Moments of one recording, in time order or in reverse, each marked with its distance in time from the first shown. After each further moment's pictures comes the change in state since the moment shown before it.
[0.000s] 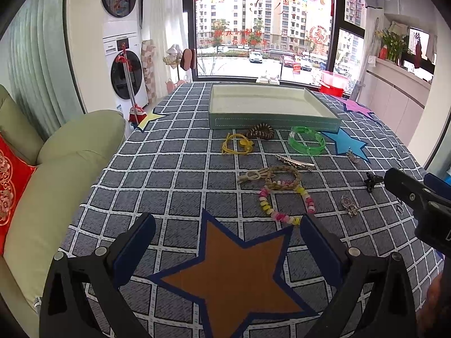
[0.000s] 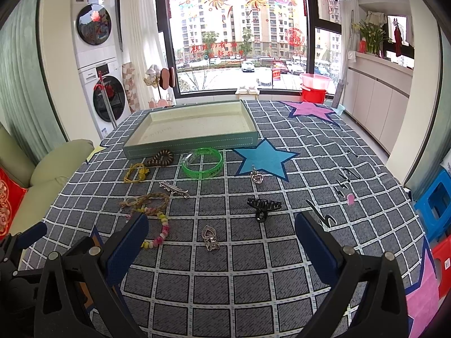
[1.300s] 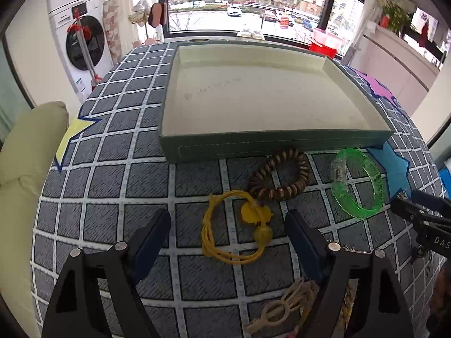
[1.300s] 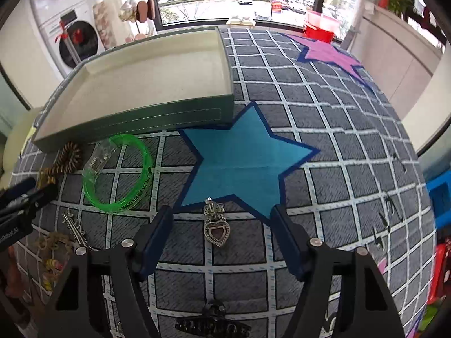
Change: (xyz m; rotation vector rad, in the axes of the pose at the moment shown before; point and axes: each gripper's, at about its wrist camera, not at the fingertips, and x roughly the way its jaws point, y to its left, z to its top) left arm 0.182 -0.001 0.108 0.055 0.278 -0.116; right arm 0.182 -0.053 0.067 -0.027 0.411 -0.047
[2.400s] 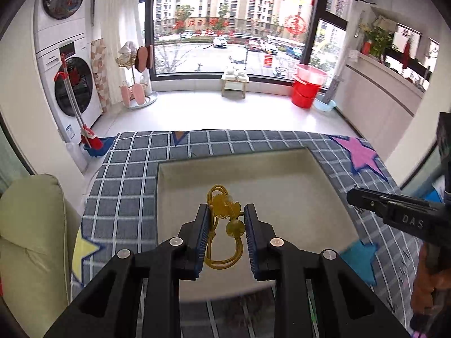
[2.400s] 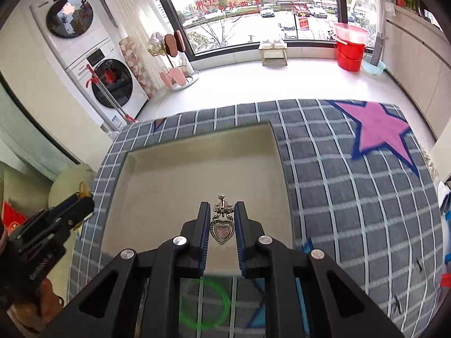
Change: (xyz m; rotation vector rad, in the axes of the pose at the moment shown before) left arm -0.041 -0.011 0.141 0.024 -0.177 -0.062; right arm -0.021 0.016 0.155 0.072 -0.115 0.261
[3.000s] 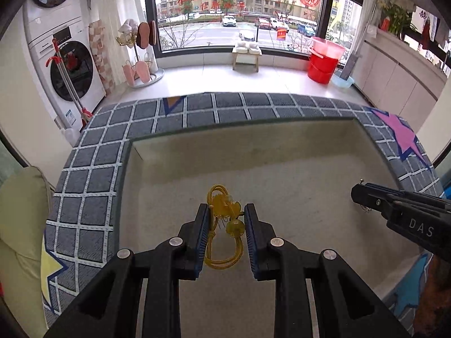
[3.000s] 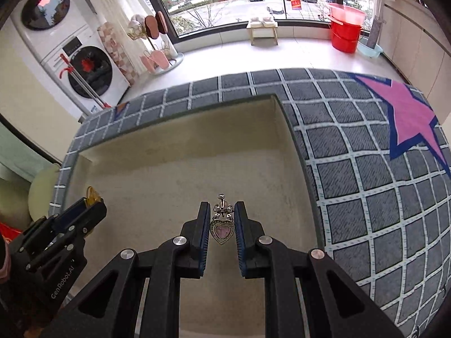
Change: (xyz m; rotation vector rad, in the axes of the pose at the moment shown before) left arm 0.106 -0.003 -0.012 0.021 0.123 0.072; right arm 0.103 -0.017 0.007 0.041 0.104 -0.056
